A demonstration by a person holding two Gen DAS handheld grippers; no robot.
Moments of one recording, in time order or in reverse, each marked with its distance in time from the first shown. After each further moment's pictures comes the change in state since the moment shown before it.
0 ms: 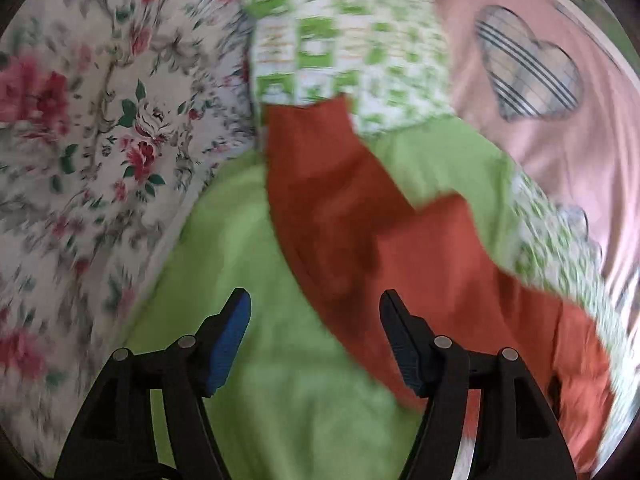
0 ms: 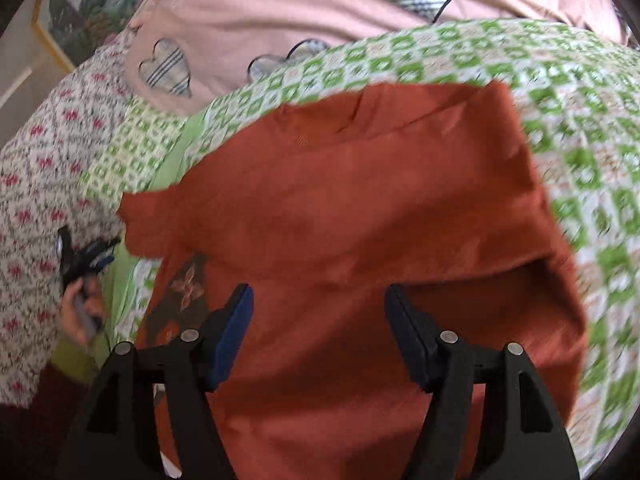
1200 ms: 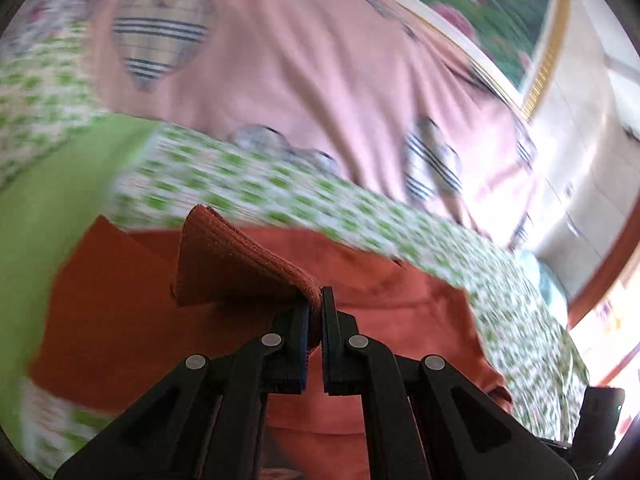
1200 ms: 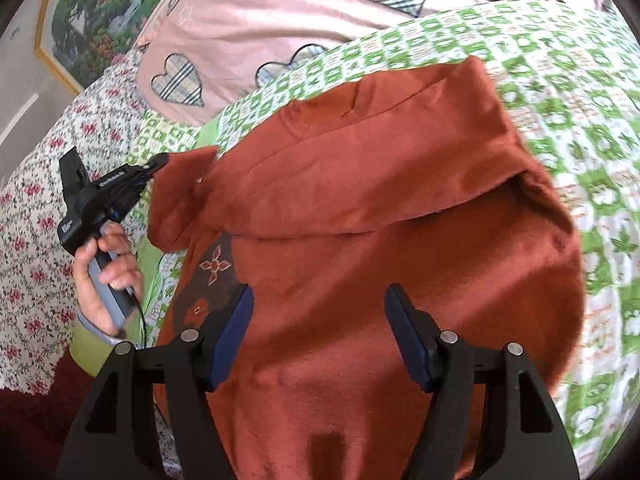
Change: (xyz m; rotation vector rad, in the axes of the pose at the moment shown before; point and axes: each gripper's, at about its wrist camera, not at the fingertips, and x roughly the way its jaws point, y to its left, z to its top) left arm -0.093 -0.298 -0.156 0.460 0.014 -0.625; right arm -0.039 -0.021 -0.036 0.112 -0.070 0.051
